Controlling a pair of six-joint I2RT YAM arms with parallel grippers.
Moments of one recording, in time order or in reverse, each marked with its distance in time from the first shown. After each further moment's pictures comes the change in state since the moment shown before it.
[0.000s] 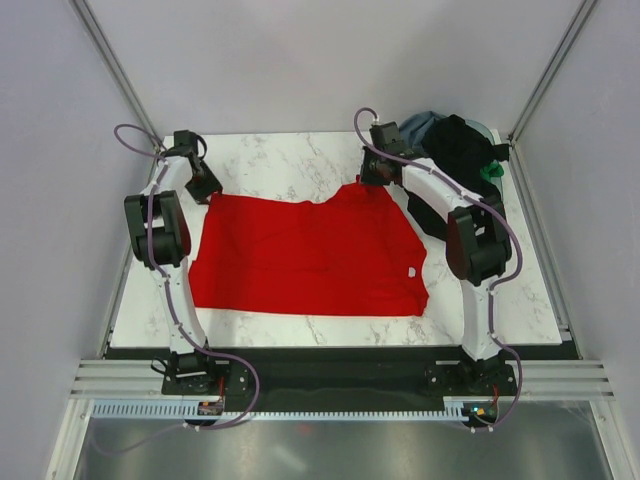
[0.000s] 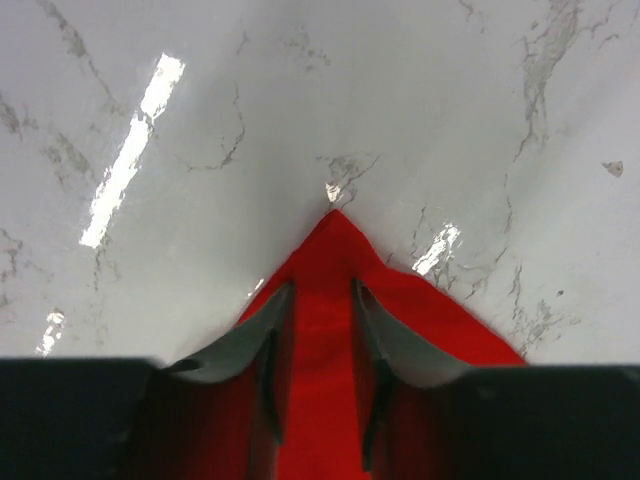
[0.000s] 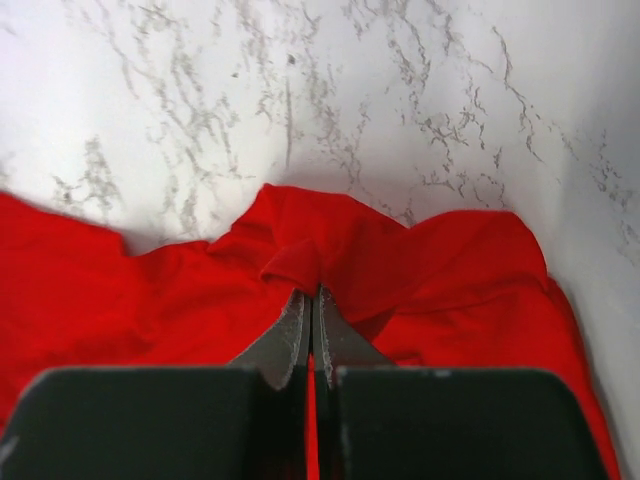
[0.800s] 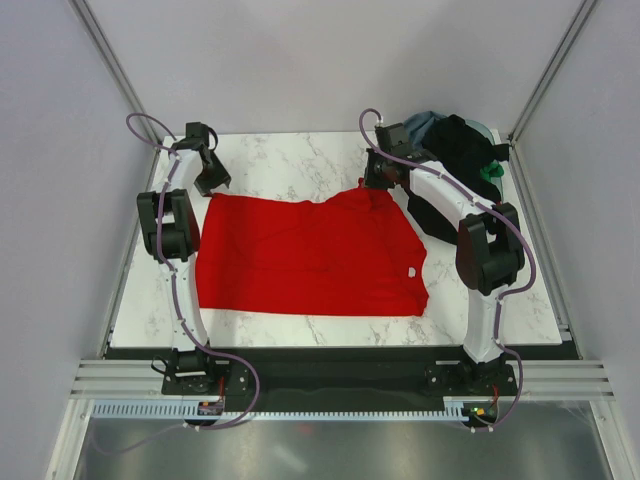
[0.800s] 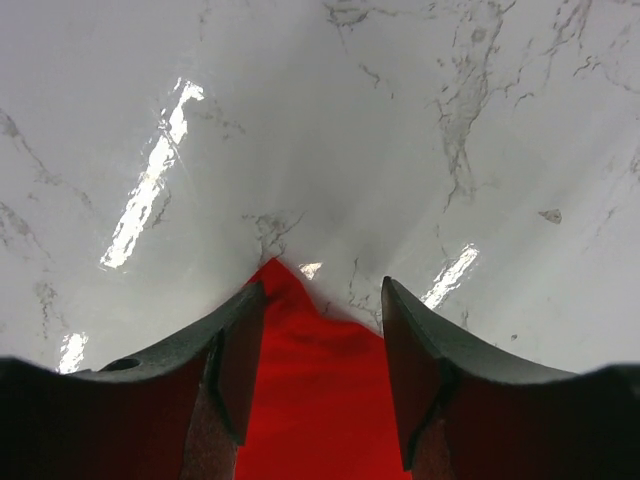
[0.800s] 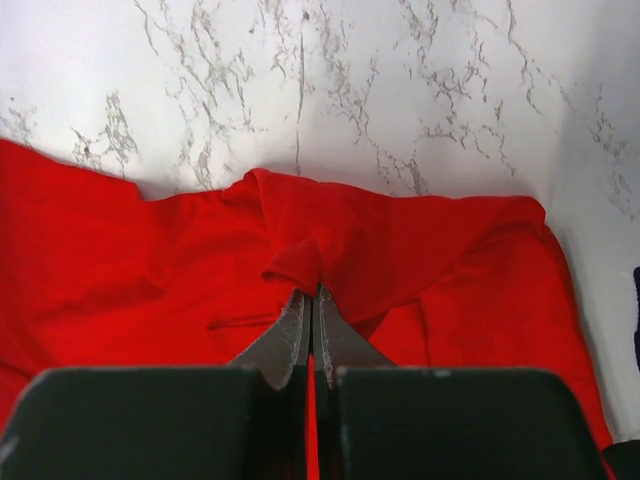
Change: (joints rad) left arm -0.045 0.111 0.194 -0.059 -0.063 -0.004; right arm 0.000 -0.131 -0.087 -0.023 -0.038 -0.011
